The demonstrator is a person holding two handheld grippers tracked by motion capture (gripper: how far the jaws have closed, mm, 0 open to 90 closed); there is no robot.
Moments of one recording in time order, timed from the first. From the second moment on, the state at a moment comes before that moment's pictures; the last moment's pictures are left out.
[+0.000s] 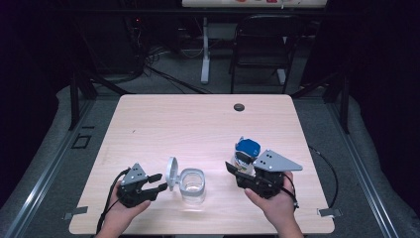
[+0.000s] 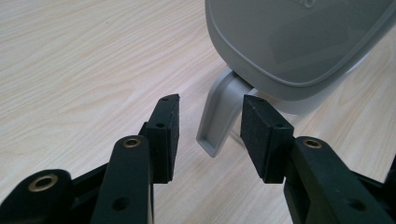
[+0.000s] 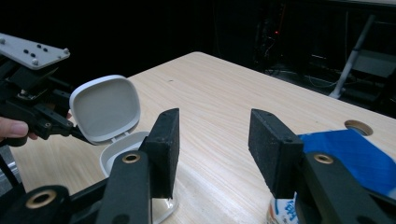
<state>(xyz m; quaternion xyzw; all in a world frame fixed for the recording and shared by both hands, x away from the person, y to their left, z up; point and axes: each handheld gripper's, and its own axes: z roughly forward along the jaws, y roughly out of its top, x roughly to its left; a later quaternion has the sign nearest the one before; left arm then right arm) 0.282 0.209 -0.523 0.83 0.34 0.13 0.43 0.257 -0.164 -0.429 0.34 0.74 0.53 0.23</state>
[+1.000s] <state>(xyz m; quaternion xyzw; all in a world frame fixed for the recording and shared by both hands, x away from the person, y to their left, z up) 0.288 0.221 -0.524 0.82 0.36 0.13 0.43 0.266 -0.215 -0.426 0.41 0.72 0.51 0.23</state>
